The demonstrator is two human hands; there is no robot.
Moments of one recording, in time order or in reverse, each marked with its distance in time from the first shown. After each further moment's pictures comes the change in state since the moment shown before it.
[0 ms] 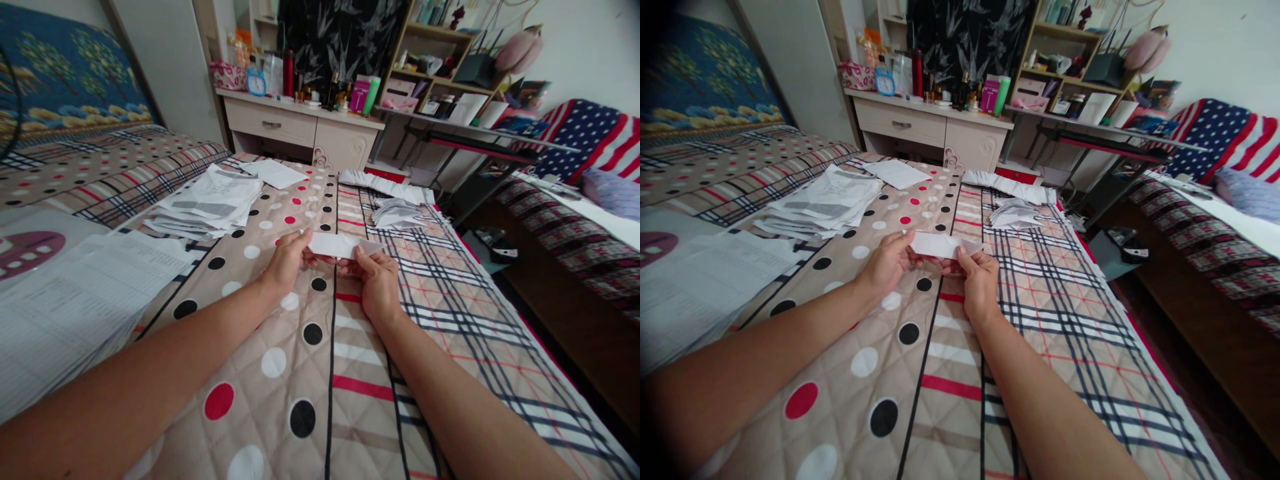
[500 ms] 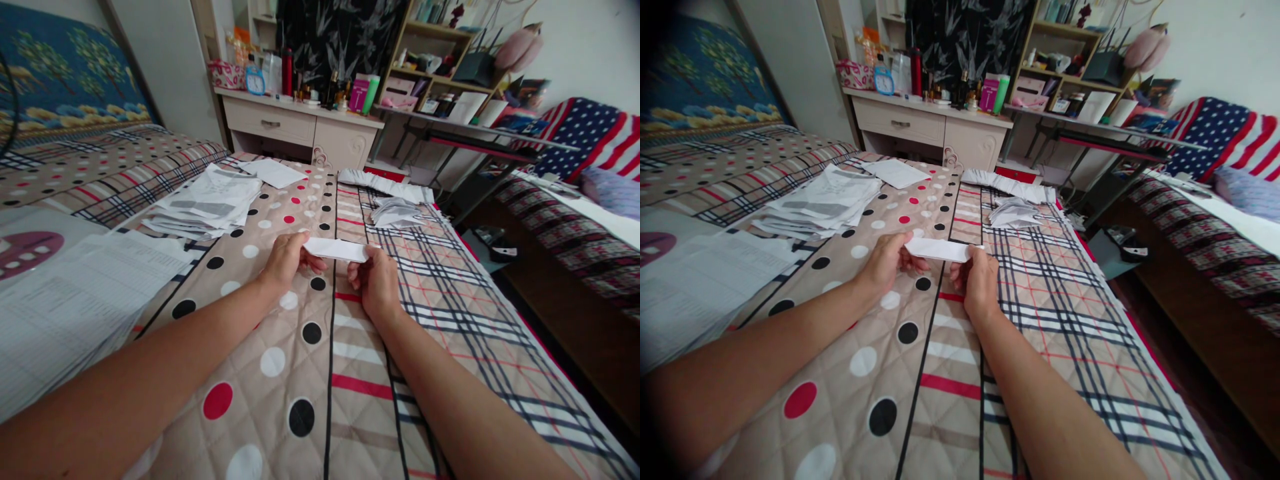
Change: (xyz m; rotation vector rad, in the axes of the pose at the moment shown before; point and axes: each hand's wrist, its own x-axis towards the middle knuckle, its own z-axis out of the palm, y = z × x) left_hand 0.000 -0.002 -0.005 0.200 0.076 -0.066; right_hand 0.001 -0.003 0.002 -0.059 0.102 0.039
